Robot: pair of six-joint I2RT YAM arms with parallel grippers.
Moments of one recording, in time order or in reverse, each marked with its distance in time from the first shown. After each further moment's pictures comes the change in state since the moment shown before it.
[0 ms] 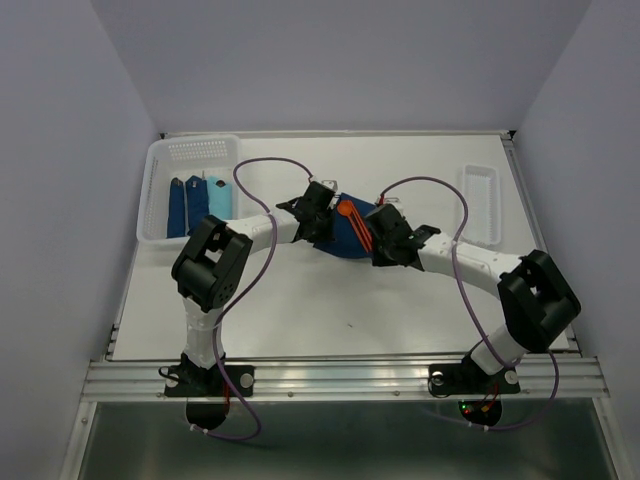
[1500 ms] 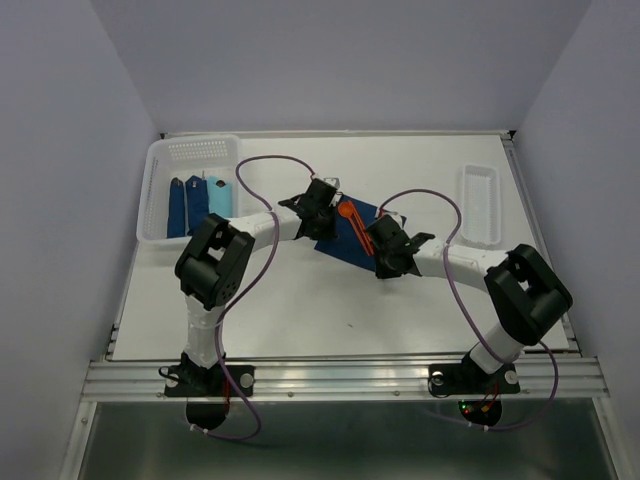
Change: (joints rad) left arm 0.000 0.025 0.043 -0.010 0.015 -0.010; right arm 0.000 0.058 -0.066 0.013 -0.019 -0.004
